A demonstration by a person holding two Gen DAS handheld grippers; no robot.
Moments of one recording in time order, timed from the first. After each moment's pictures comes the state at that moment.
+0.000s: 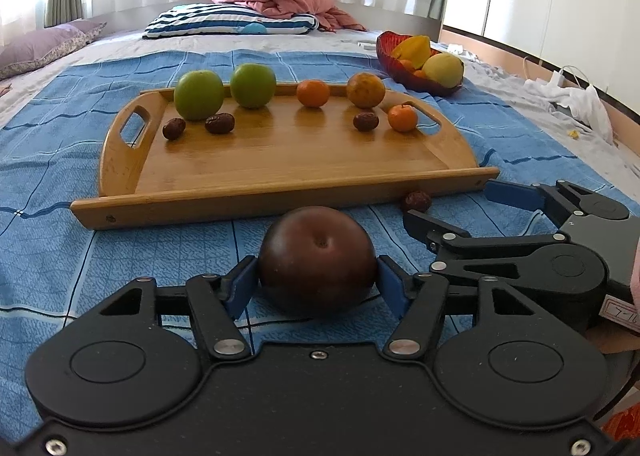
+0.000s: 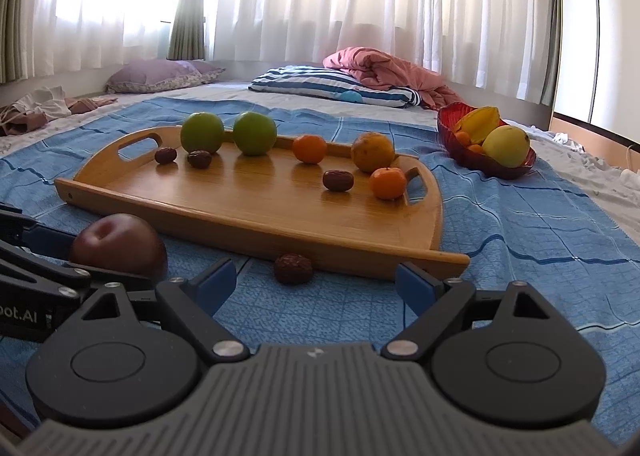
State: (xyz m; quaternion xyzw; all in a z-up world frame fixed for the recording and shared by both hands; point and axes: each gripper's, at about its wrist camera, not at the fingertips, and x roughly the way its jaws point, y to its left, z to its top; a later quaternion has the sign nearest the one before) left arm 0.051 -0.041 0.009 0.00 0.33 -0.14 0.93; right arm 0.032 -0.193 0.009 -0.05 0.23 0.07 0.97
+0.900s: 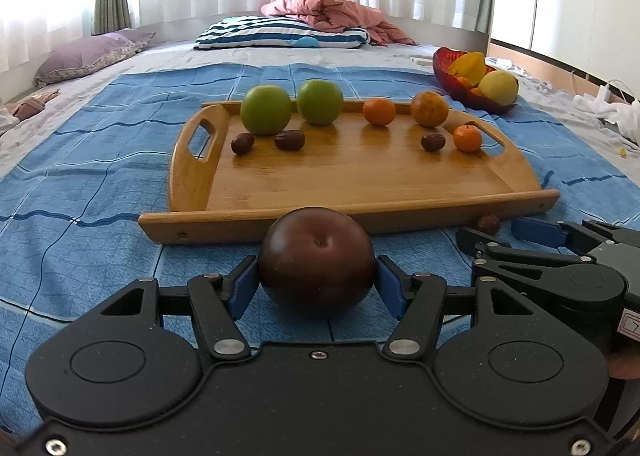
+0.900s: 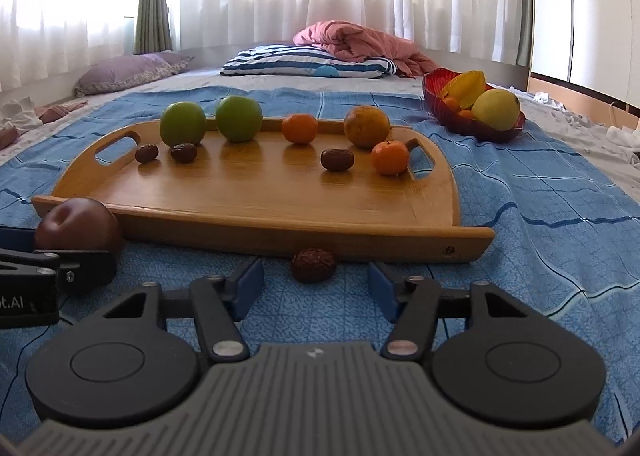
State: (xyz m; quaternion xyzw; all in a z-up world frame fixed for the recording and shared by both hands) left arm 0.063 -0.018 0.013 0.01 0.31 -0.06 0.95; right arm 0.049 -0.172 0.003 -0.01 0.27 0.03 0.96
